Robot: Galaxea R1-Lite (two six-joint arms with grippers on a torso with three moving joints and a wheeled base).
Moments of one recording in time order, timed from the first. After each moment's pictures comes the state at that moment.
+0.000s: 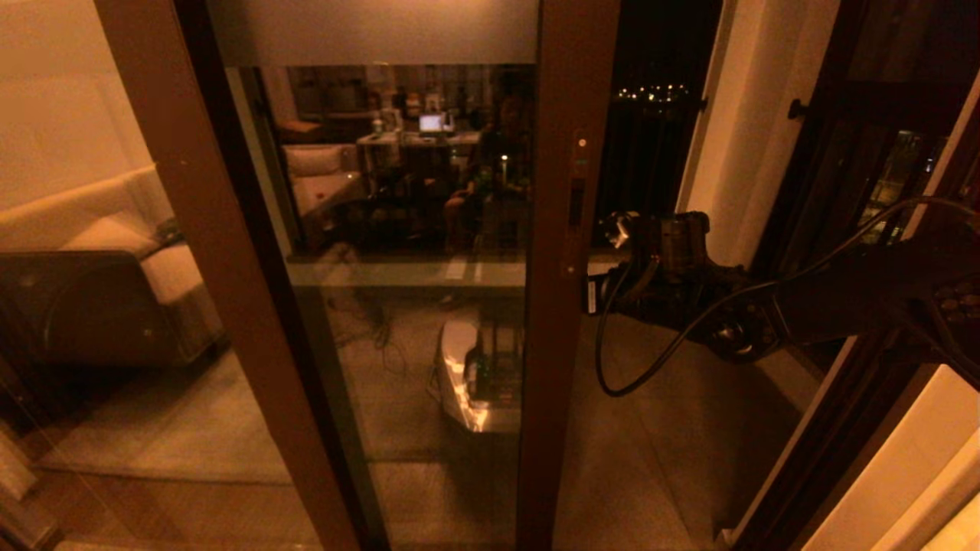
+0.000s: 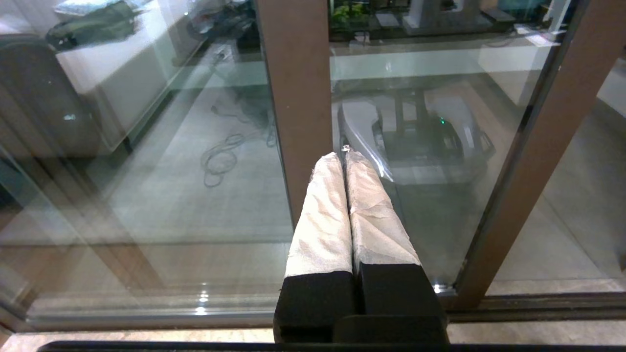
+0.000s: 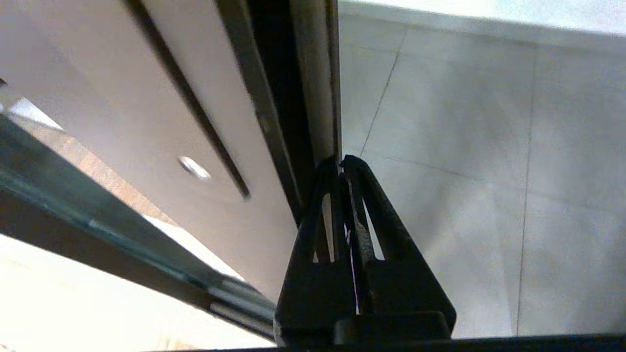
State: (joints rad) left arm 0.00 0.00 -0.01 0.02 -0.03 0.08; right arm 0.40 2.14 -1.35 -0.49 0.05 0.06
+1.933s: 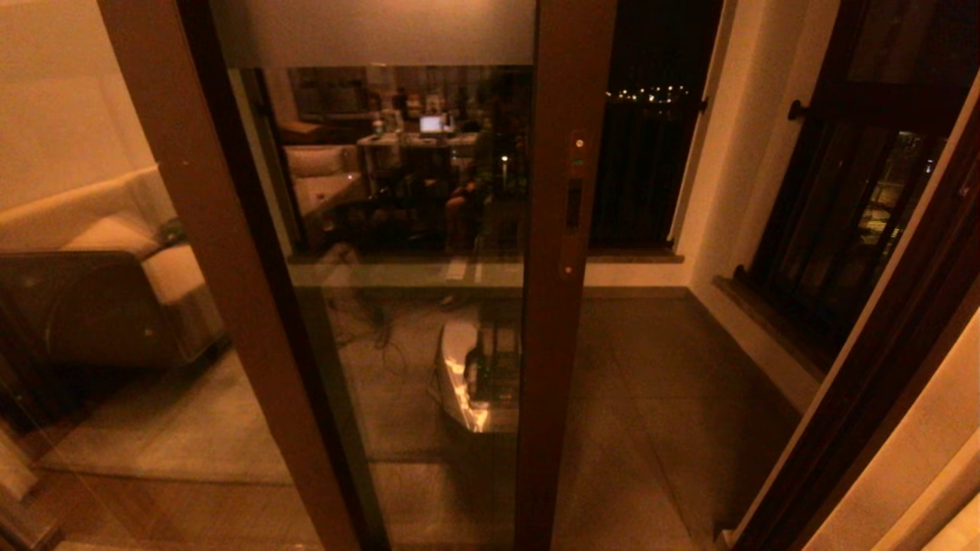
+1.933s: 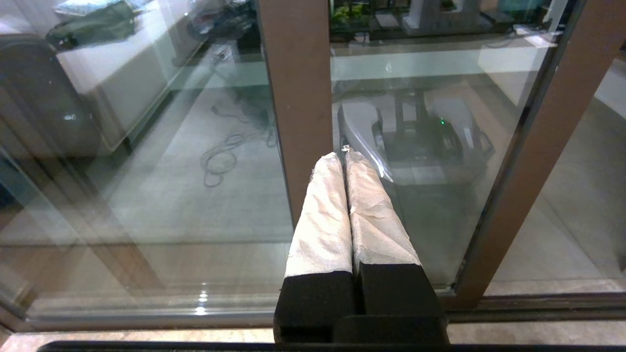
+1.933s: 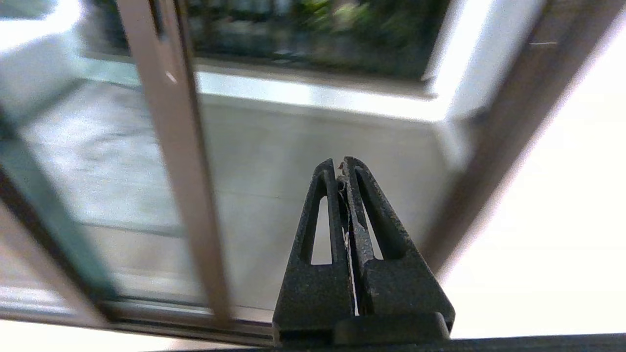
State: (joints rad) left arm 0.00 0.00 -0.01 0.02 -0.03 0.08; right arm 0.02 0.58 -1.02 0.47 0.05 -0.15
